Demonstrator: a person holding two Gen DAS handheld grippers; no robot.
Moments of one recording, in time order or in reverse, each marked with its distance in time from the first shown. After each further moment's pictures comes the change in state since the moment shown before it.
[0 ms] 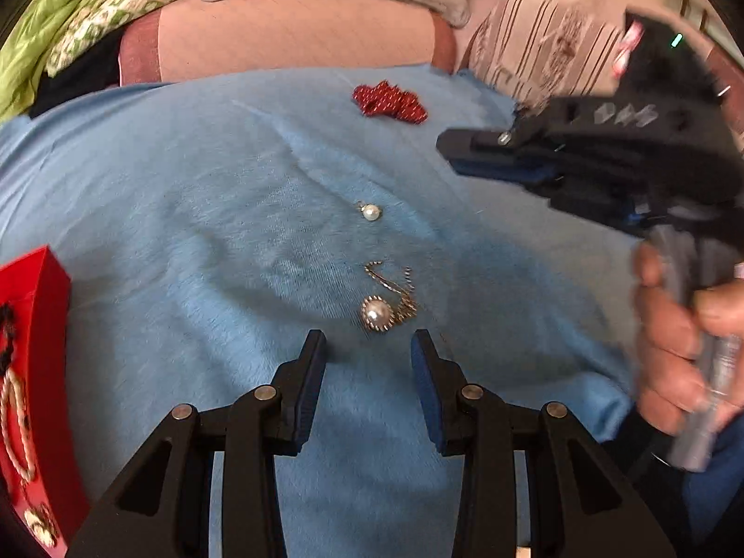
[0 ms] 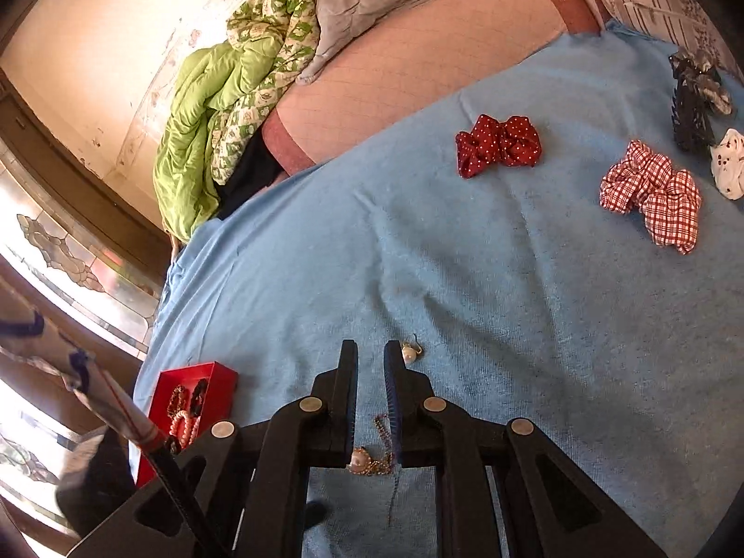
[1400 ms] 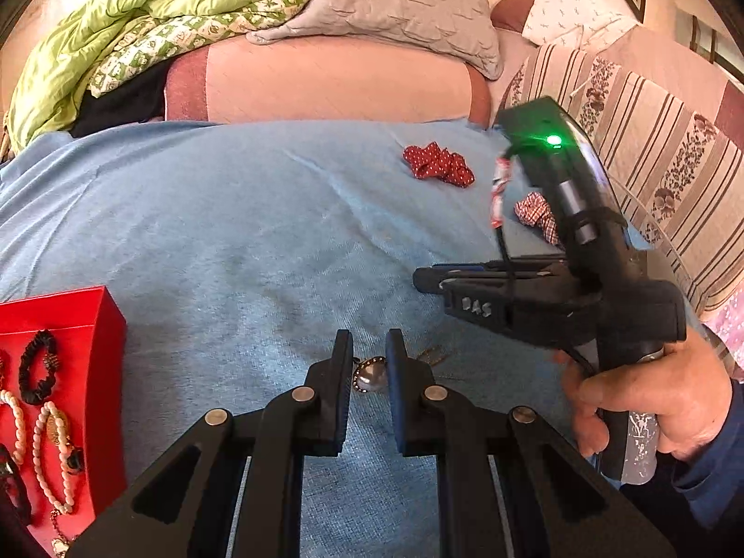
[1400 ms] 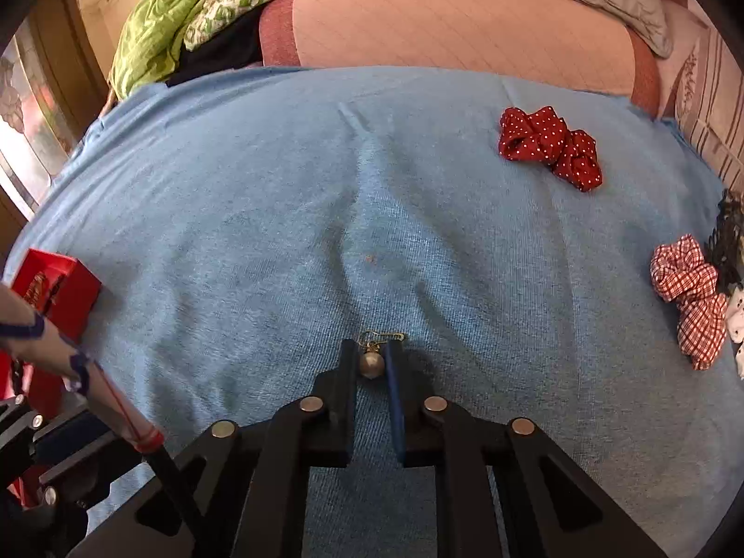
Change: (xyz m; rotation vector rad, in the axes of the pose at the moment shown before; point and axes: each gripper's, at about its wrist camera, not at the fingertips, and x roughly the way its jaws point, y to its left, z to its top) left arm -0.028 0.030 0.009 -0.062 -0.176 0.065; right arm 0.096 0.024 -0.004 -0.379 0.168 -0.339
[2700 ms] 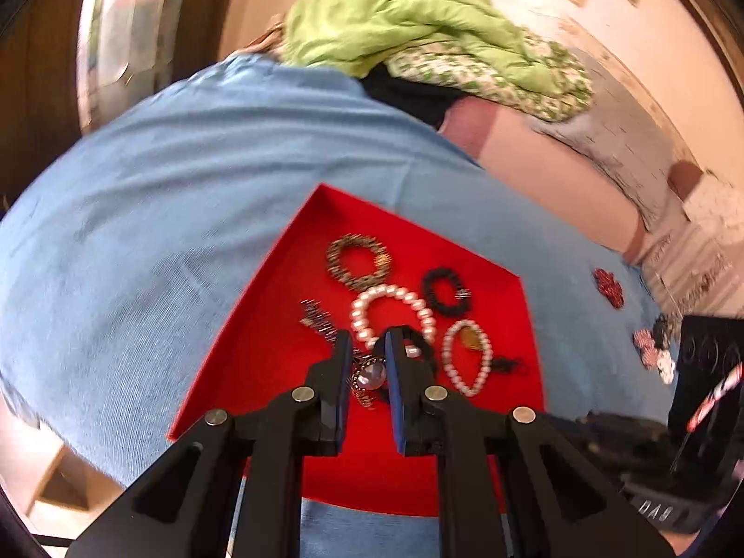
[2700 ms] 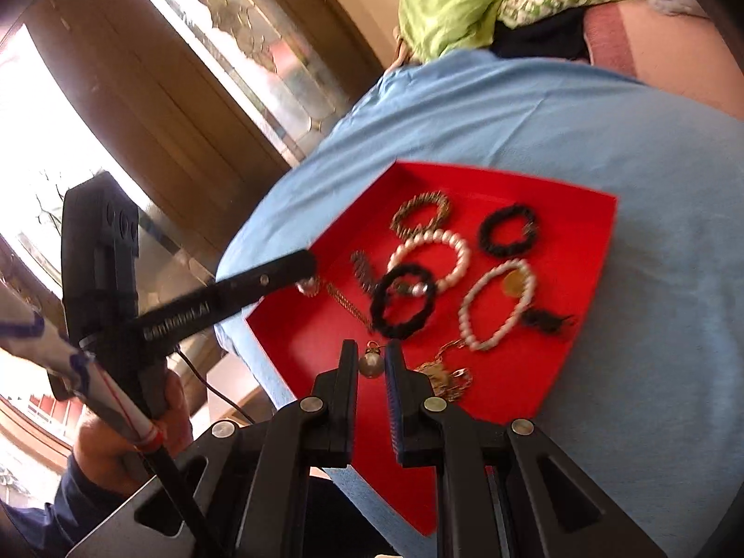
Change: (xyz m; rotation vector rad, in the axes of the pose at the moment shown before) left arm -0.198 0.230 -0.097 -0.542 -0.090 0.299; right arm -0.057 0.263 -0.075 -0.264 0.031 0.677
